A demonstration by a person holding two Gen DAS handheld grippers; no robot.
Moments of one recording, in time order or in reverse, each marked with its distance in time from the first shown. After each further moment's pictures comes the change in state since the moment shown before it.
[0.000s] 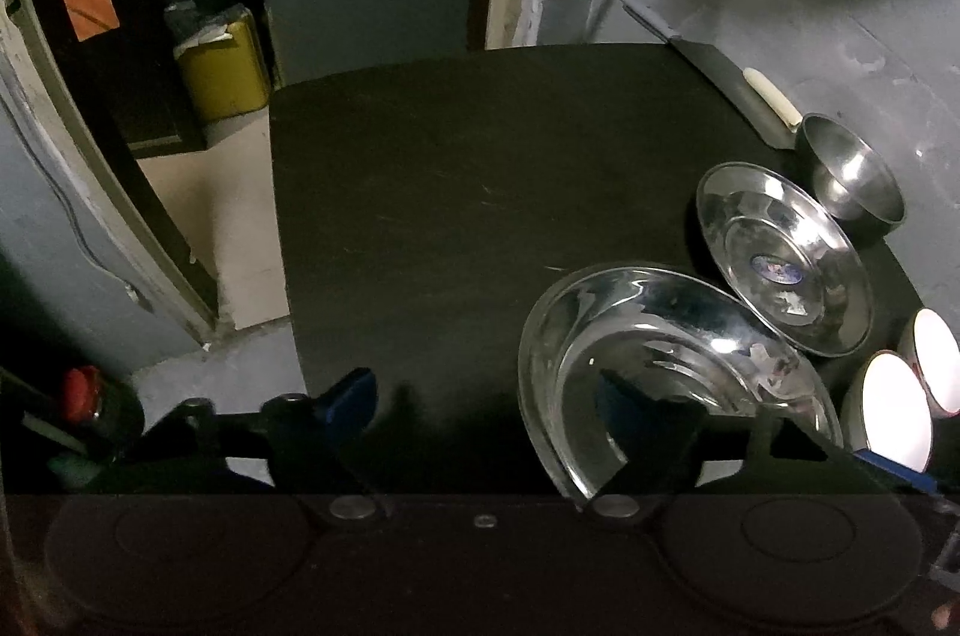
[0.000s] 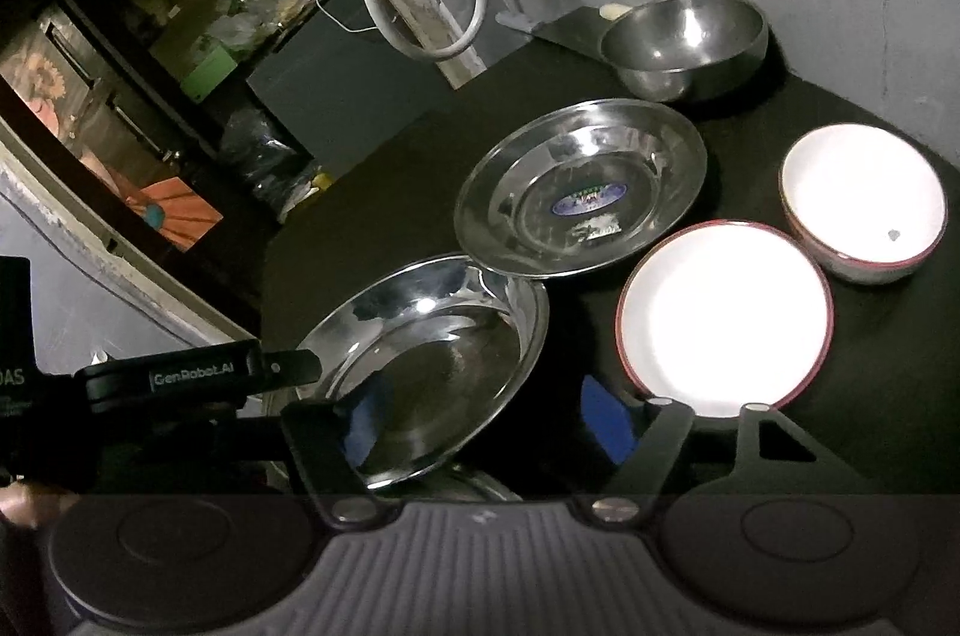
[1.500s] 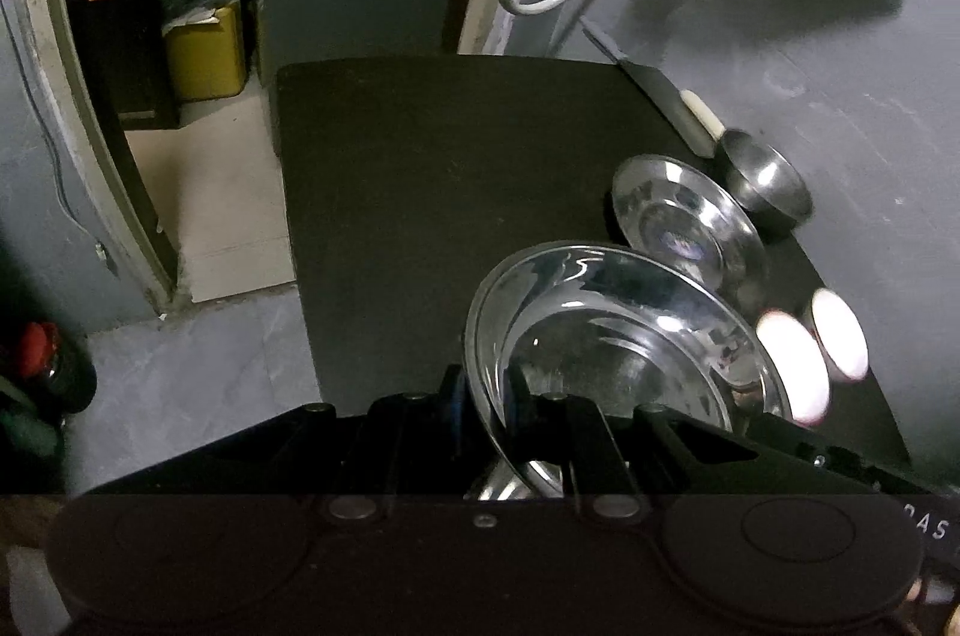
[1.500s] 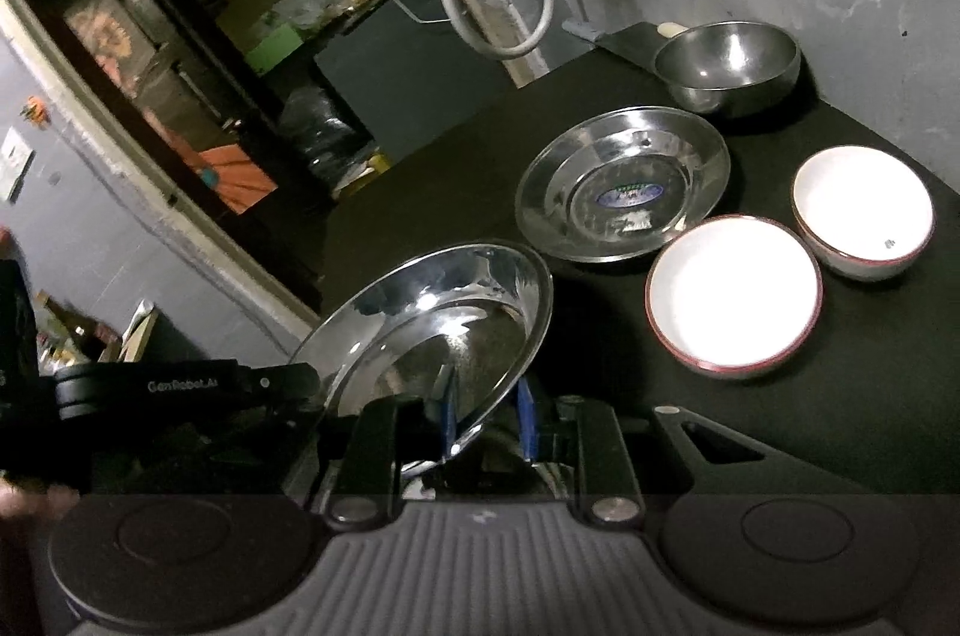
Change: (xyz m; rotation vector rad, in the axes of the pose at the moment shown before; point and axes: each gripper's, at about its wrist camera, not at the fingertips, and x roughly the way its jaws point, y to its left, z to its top) left arm -0.066 0.000 -0.051 -0.067 -0.039 -0.113; right arm -0.049 0.003 -0.020 -0.131 0.008 0.104
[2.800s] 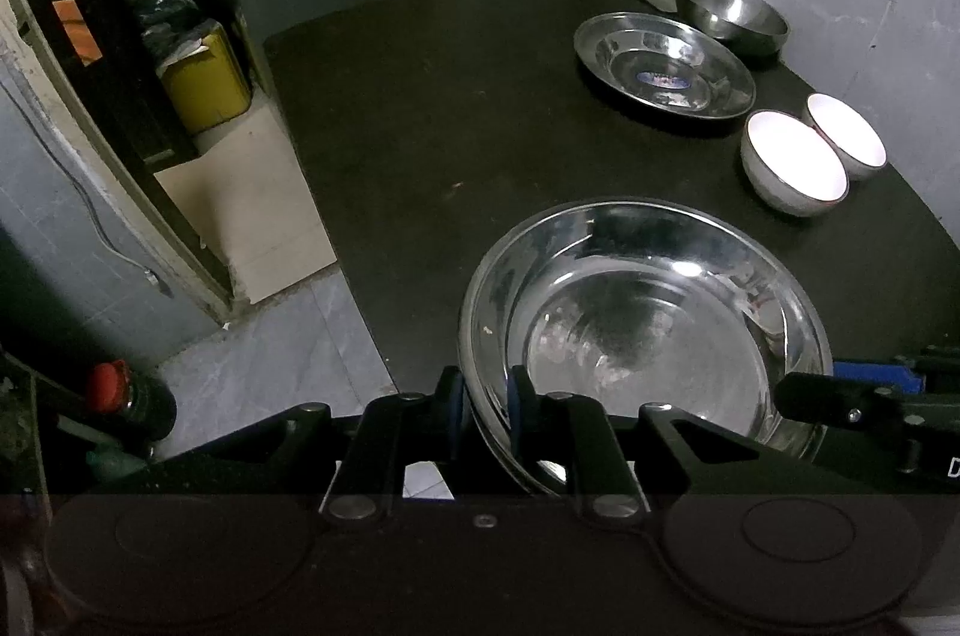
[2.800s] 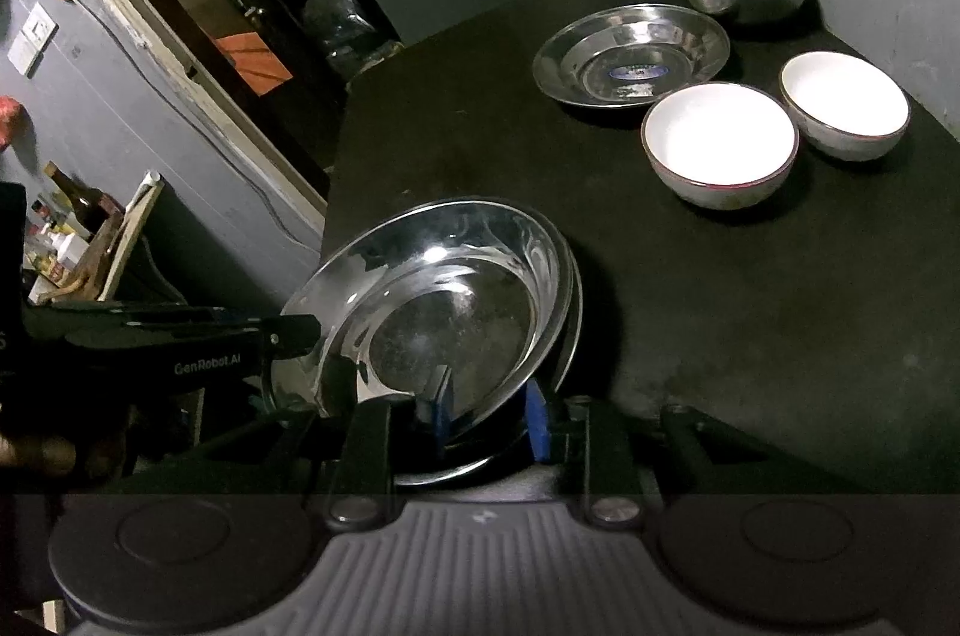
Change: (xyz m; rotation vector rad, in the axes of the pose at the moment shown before) left arm -0.012 -0.031 -0.070 0.231 0.086 0.136; right arm -0.029 0.013 -0.053 -0.106 0.175 -0.031
